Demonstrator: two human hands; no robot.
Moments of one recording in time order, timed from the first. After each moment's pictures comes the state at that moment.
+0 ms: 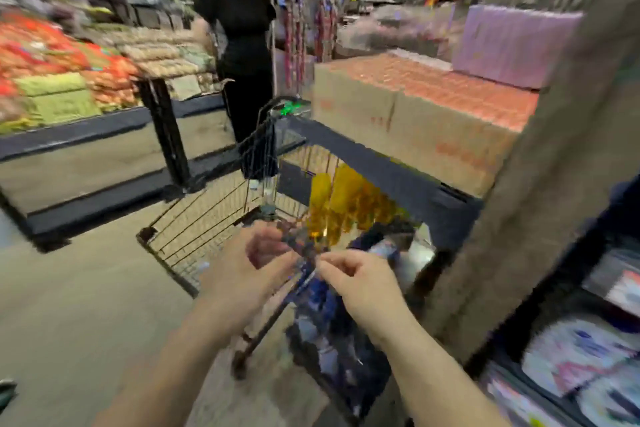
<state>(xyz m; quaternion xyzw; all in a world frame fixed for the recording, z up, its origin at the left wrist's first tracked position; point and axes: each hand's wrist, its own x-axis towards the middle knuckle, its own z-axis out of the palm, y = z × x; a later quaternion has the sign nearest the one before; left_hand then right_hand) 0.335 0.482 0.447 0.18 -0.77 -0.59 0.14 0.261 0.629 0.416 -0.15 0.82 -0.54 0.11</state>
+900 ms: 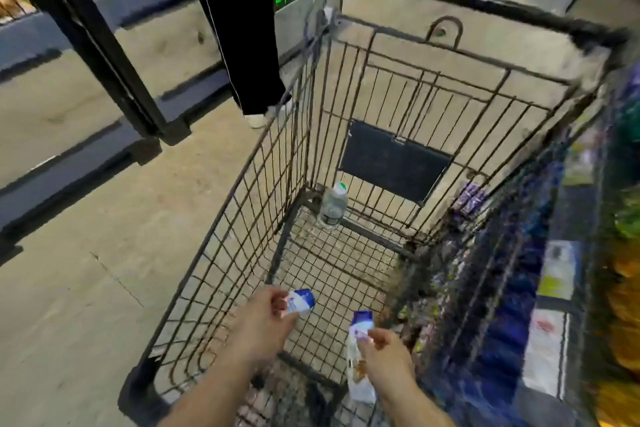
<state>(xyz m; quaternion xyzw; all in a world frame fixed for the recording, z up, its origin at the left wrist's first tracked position) -0.013 0.074 0.118 0.28 -0.82 -0.46 -0.22 -0.016 0.266 0.102 0.31 0.79 -0.44 0.29</state>
